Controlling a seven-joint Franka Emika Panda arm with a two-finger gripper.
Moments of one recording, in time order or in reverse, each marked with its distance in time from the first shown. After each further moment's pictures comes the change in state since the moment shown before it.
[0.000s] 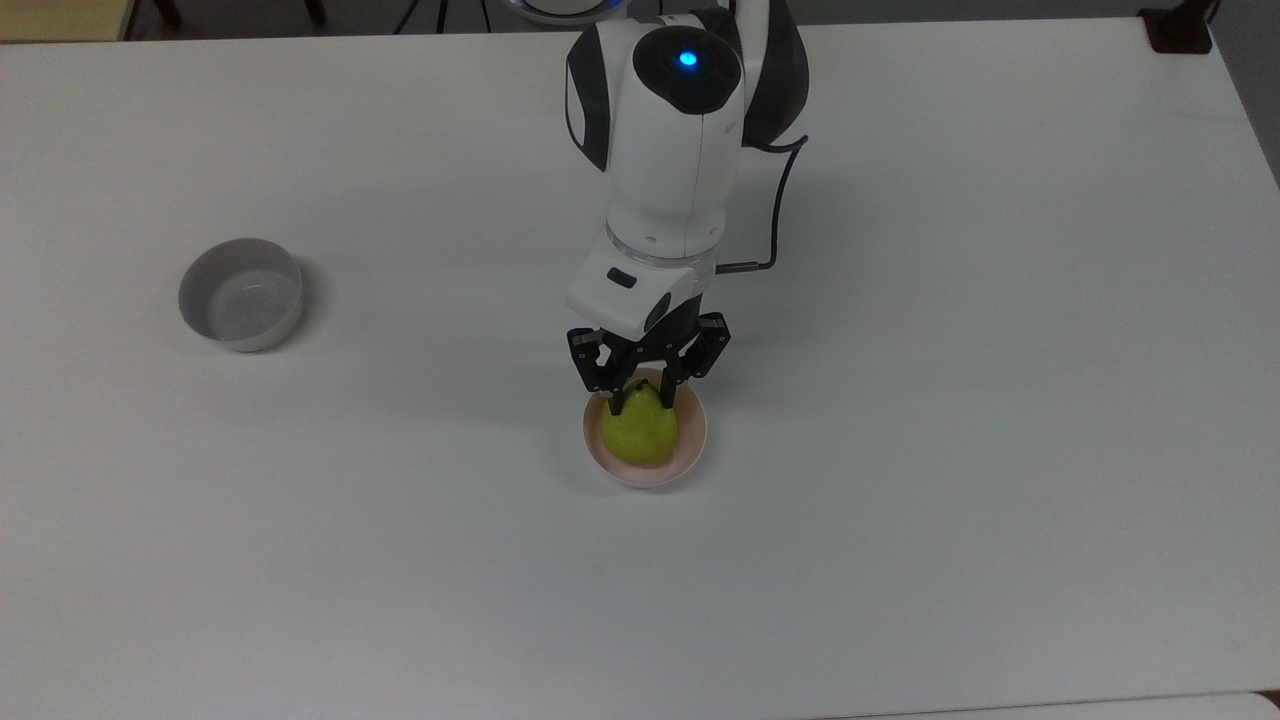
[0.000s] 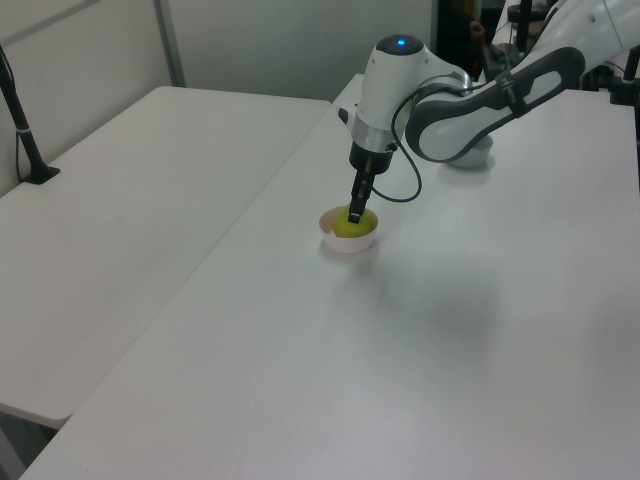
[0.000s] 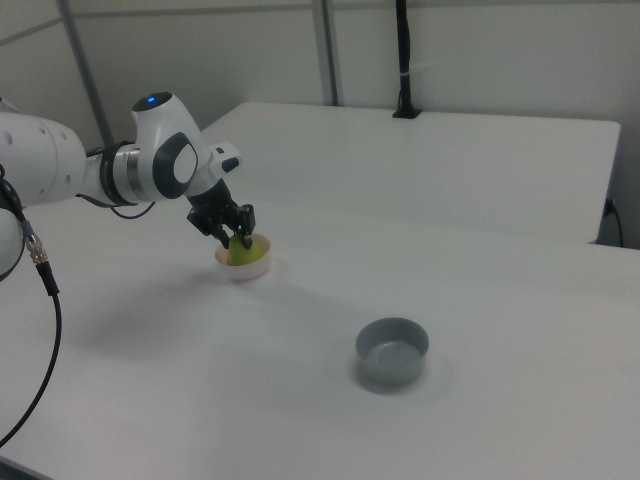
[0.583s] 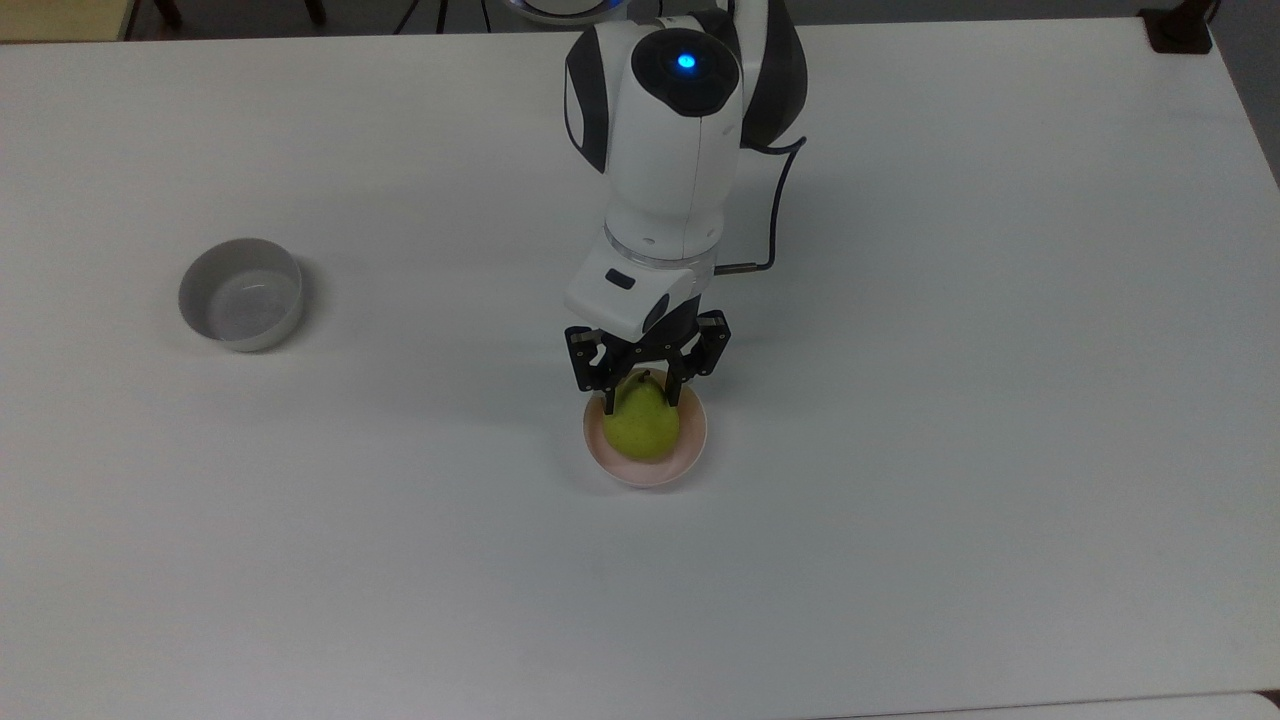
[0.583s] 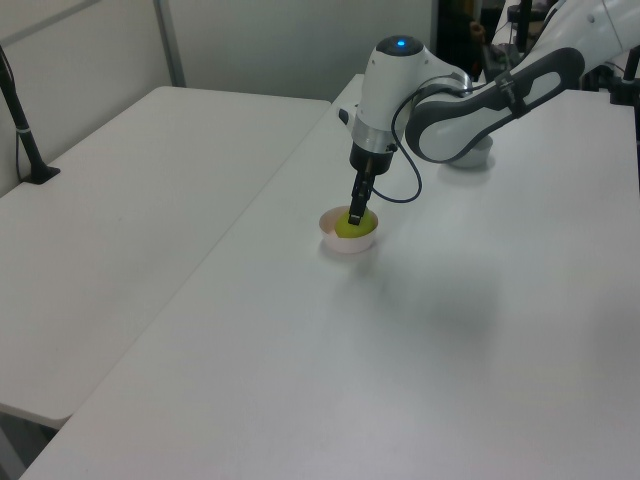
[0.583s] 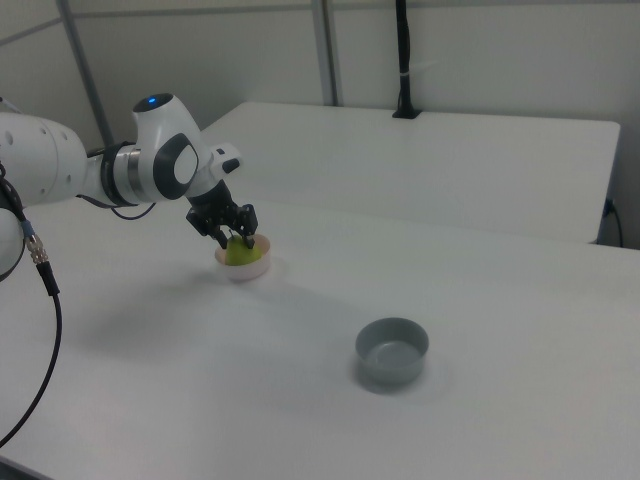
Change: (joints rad) arm -0.001 0.001 0.000 -0.002 0.000 0.000 0.000
